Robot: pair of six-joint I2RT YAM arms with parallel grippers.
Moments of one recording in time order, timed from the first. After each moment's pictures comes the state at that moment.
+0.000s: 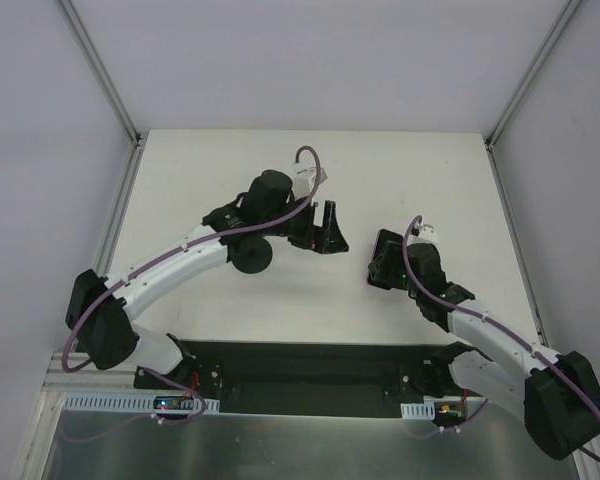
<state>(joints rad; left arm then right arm) -0.76 1.36 1.18 -0.31 0.43 -0.58 0.50 1.00 0.41 -0.08 0.18 0.60</state>
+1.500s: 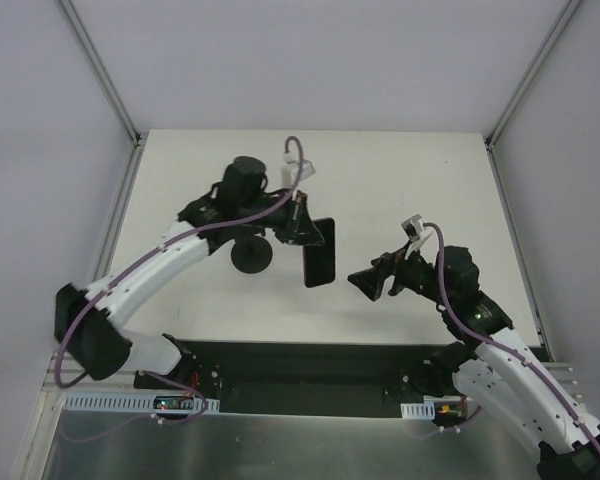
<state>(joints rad) -0.71 1.47 1.26 -0.35 0.70 -0.44 0.52 0.58 0.50 -0.20 -0.39 0.37</state>
